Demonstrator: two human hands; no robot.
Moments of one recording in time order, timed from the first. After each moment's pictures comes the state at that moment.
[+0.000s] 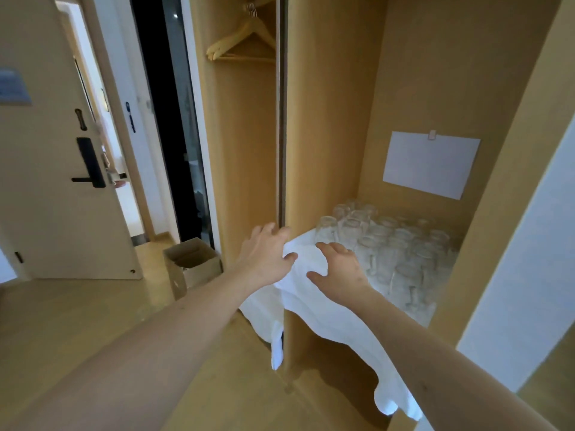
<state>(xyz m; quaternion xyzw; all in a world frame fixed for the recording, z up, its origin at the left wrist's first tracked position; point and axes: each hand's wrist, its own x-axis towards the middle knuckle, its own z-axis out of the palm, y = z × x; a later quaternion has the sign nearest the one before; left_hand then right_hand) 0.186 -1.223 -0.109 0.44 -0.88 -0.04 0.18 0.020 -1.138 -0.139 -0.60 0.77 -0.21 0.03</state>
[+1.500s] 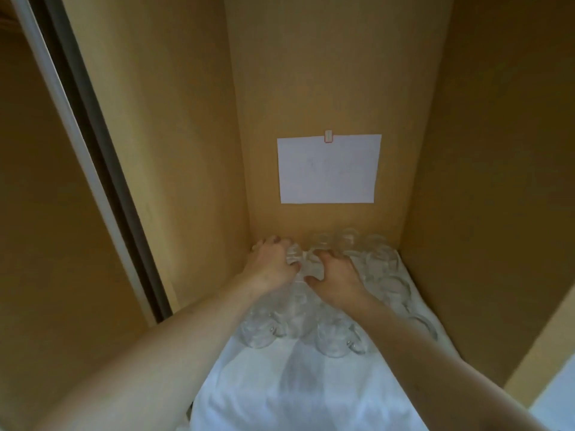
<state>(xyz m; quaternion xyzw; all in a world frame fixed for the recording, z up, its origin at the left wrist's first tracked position) -0.146 -1.556 -0.137 0.09 -0.98 -0.15 0.12 -0.196 -1.389 -0.161 -0.26 0.94 -0.24 -0.02</state>
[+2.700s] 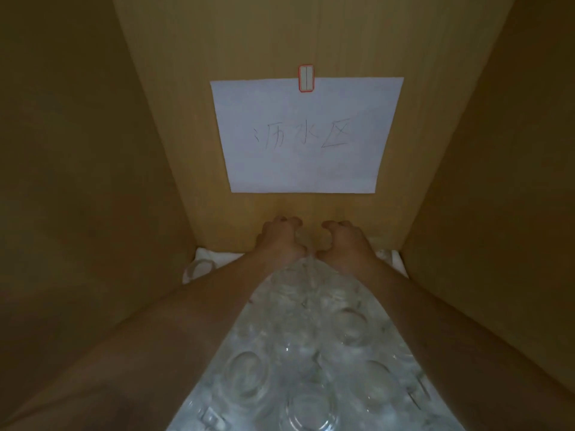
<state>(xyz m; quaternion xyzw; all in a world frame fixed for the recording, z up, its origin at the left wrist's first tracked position) -0.418 -1.559 -0.205 0.11 -0.96 -0.28 -0.01 -0.457 -1.396 -0.203 -0.20 0.96 -0.20 0.07</state>
